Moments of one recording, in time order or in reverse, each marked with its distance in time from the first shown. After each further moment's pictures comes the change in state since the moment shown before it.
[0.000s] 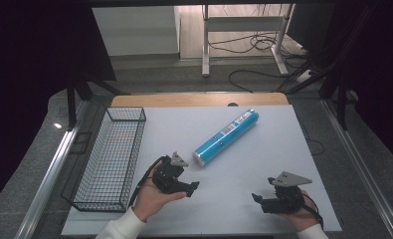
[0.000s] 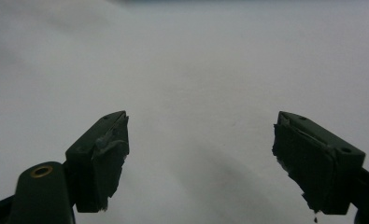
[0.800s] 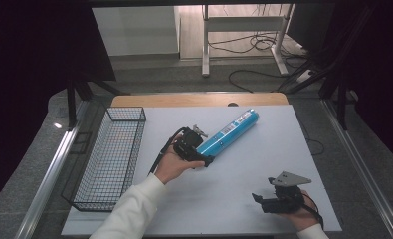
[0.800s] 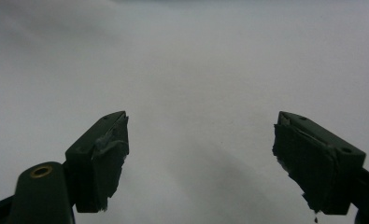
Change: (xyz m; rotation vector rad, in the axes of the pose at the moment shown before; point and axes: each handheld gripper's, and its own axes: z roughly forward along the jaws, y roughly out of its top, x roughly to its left) left arm 0.025 0.083 0.040 0.033 -0.019 0.054; right arm -0.001 0.000 0.001 0.011 -0.007 -0.003
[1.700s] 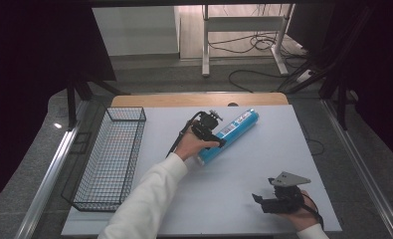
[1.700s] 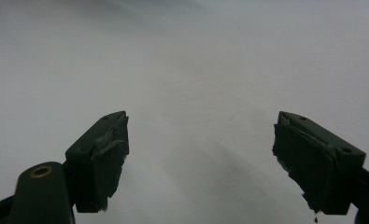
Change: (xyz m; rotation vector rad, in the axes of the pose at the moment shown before) left arm 0.031 0.062 0.062 0.035 -0.003 0.008; right arm 0.000 -0.001 0.002 0.013 -0.003 0.000
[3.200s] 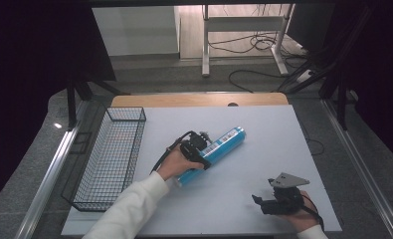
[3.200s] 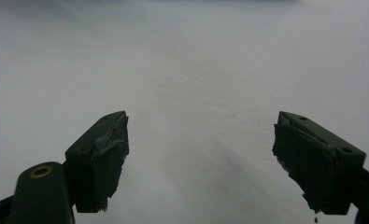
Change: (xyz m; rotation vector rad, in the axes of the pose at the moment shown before) left arm -0.017 -0.070 -0.013 0.224 -0.002 0.042; right arm 0.003 0.000 -0.001 0.010 -0.012 -0.017
